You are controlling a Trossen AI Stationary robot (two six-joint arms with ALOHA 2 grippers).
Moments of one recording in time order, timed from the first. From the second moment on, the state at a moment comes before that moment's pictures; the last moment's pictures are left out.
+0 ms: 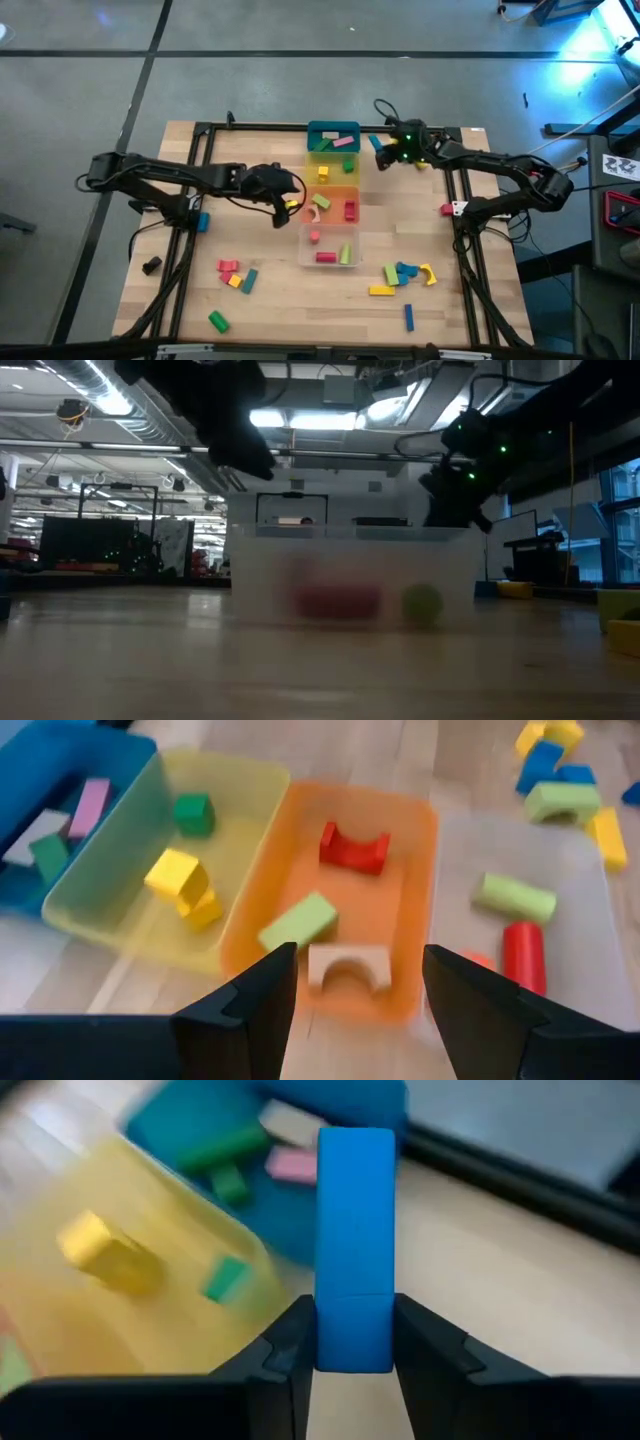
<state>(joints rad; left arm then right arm) 0.04 1.29 0.86 -0.28 -0.14 -0.16 -0.68 1.31 0.68 -0.06 -0.06 0.31</state>
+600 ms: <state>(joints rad) -0.04 1.07 0.86 -0.82 -0.01 -0.42 -0.62 1.65 0.68 0.66 -0.06 0.31</state>
